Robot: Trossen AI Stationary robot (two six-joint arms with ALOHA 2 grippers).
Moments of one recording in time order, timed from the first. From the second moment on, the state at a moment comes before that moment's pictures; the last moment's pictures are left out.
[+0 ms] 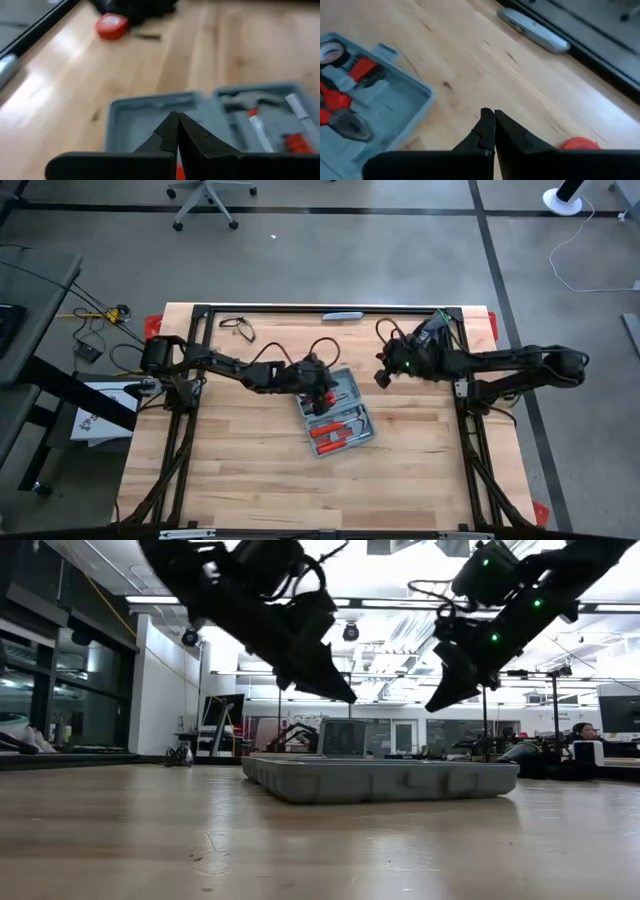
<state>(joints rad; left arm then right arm) 0.02 1.77 0.95 0.26 -0.20 -0.08 -0.22 1.20 0.56 -0.09 0.37 0.25</state>
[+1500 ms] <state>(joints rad) 0.02 1.76 0.87 0.36 -0.09 -0.10 -0.44 1.60 0.55 0.20 0.19 0.36</state>
